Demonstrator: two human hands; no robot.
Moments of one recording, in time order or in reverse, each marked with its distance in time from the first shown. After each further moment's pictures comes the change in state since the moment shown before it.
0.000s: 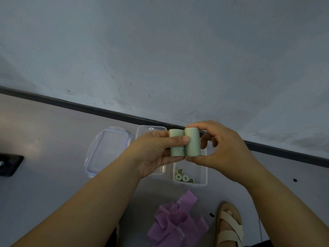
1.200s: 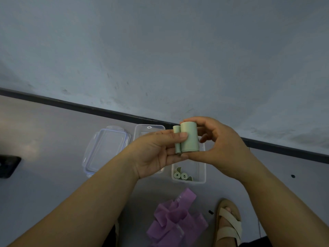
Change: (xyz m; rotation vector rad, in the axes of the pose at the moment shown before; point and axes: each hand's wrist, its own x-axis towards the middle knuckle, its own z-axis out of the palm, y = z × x) left_hand 0.000 -0.002 0.003 -0.156 -0.192 -0.018; right_hand 0.000 -0.003 0.000 0.188 -0.014 0.070
